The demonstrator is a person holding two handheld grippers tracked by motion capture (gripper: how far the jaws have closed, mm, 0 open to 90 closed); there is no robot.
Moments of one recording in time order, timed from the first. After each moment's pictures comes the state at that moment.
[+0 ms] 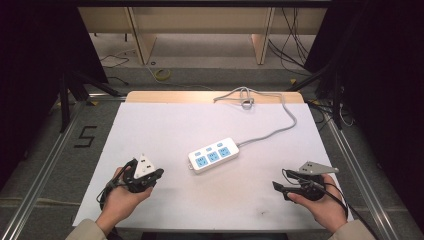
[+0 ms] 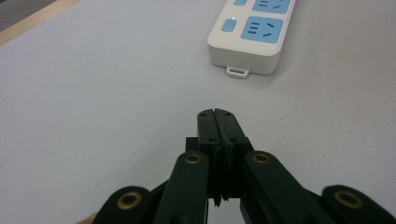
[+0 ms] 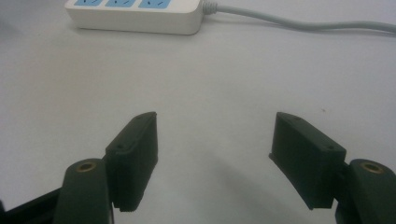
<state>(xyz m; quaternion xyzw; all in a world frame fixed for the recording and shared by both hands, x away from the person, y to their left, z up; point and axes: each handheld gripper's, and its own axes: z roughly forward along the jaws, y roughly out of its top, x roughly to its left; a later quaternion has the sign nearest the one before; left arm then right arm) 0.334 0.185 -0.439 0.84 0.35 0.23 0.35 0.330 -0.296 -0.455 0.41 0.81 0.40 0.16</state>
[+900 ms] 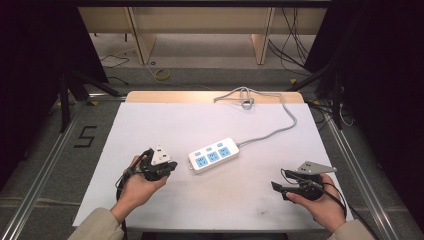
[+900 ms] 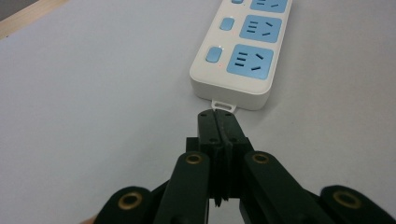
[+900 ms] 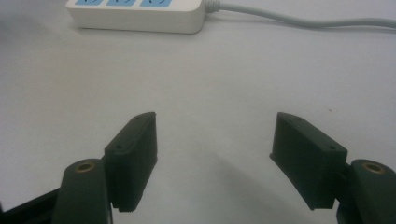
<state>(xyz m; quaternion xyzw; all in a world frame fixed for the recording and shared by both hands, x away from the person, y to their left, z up) 0.365 0.151 -0.438 0.85 0.35 0.21 0.35 0.332 -0.294 -0.458 0.41 0.81 0.40 0.16</state>
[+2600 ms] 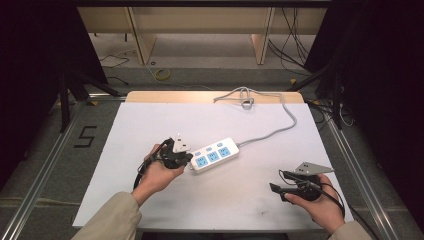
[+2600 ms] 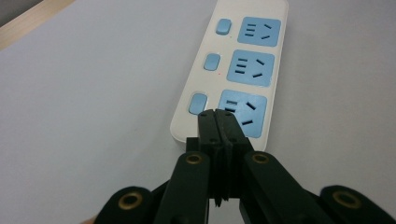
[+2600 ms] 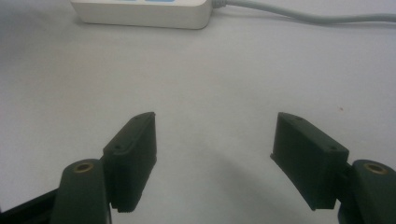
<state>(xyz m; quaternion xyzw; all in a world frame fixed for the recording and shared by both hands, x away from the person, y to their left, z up) 0.401 0.108 -0.436 0.86 0.32 0.19 0.34 0.332 -0.290 -0.460 0.41 0.81 0.39 0.15</state>
